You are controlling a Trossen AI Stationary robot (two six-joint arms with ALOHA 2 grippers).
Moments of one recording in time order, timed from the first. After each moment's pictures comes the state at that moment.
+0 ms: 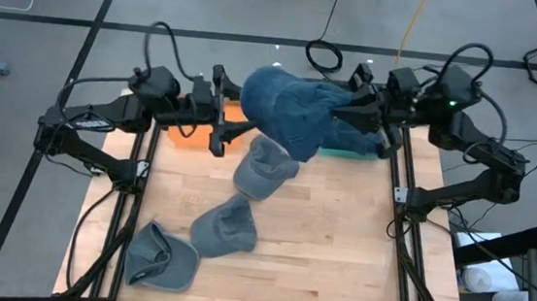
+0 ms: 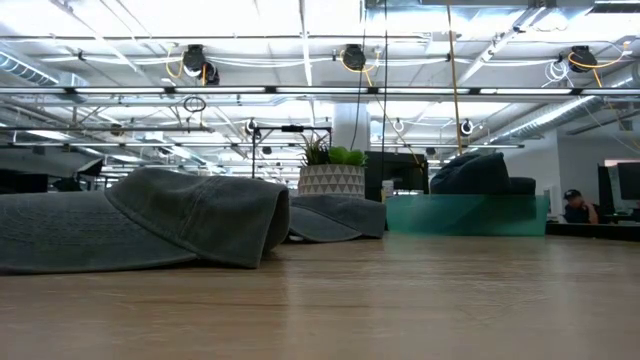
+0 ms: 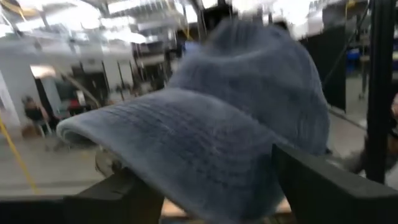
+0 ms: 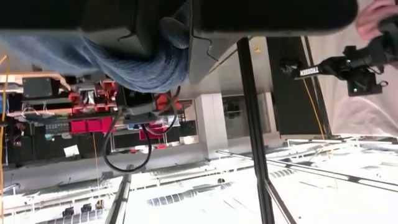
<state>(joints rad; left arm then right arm) 0.11 1.26 1.45 -0.04 0.03 0.14 -0.23 1.22 1.60 -0.03 -0.47 0.29</state>
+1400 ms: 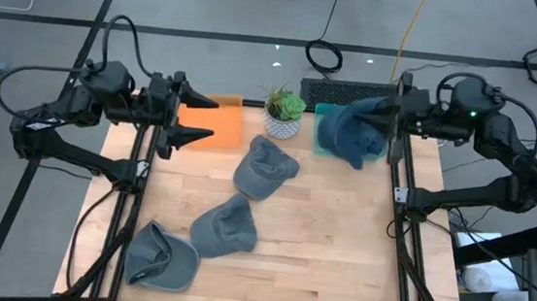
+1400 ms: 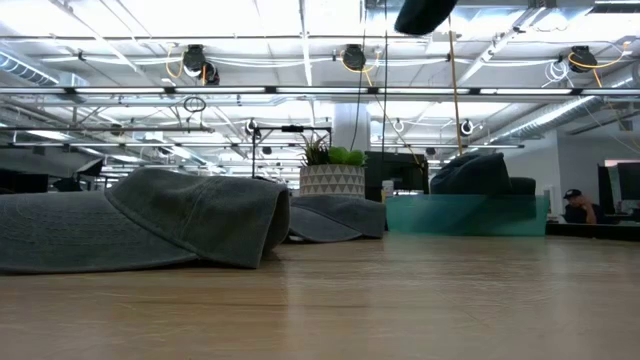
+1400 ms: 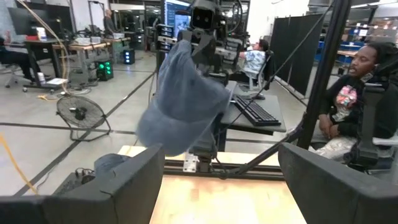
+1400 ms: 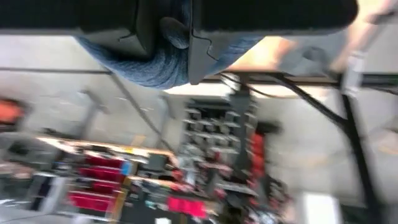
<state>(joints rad) 0.11 1.03 1.45 -0.45 0.11 -0.06 -0.23 1.03 1.60 -0.67 -0.08 -0.13</state>
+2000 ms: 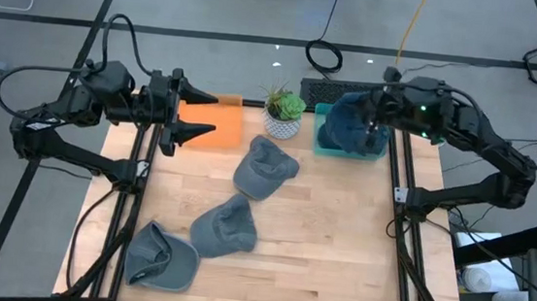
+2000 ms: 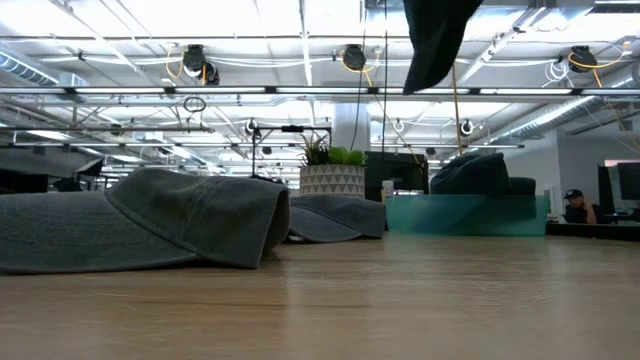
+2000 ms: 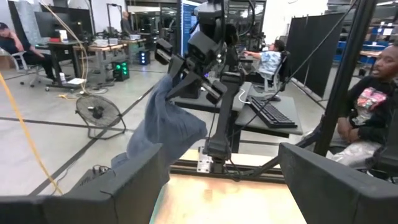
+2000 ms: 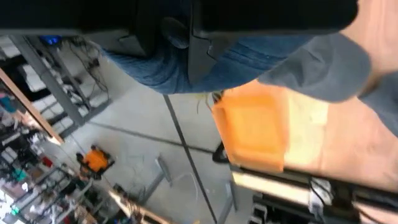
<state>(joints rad) 0.11 1.03 1.45 -0.45 0.04 -0.05 -0.28 1.14 1.60 -0.85 0.24 -0.43</state>
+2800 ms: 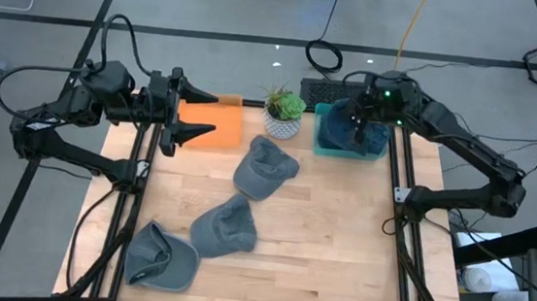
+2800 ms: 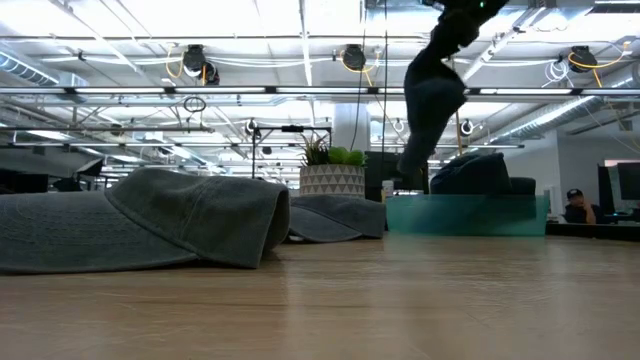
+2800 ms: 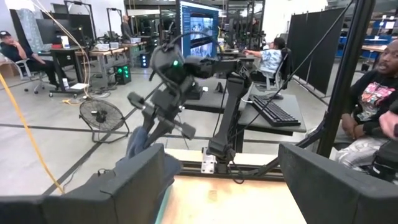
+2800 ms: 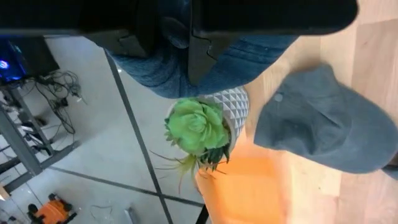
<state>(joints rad) 0.11 1.03 1.45 -0.44 0.04 -0.01 -0.61 1.15 1.27 -0.70 -0.06 -0.55</state>
